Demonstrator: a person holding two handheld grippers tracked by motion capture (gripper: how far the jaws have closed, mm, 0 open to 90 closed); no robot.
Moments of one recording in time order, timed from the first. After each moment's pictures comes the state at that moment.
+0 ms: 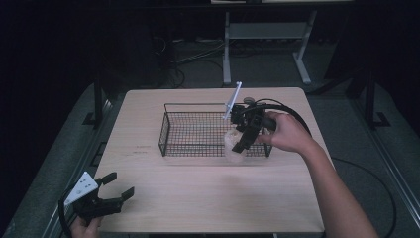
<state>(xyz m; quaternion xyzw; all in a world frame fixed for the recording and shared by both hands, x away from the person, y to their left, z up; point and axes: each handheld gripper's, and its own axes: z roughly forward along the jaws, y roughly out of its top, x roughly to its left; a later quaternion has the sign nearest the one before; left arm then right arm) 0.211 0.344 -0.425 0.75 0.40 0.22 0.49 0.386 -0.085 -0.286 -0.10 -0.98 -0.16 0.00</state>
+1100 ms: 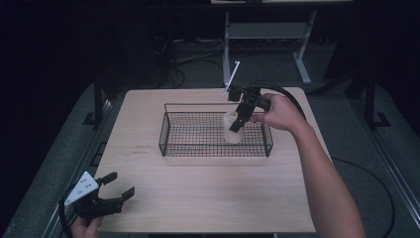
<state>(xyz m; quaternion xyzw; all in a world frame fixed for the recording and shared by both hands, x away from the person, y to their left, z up) 0.211 0.343 -0.425 0.75 0.39 0.22 0.49 0.442 -0.084 -0.276 -0.16 -0.98 -0.16 0.00</state>
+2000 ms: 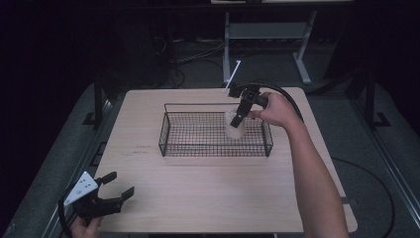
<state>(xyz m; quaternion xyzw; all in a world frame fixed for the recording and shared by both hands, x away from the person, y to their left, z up) 0.211 0.344 -0.424 0.75 0.39 0.23 0.49 0.475 -0.088 -0.299 -0.20 -0.97 -0.15 0.01</state>
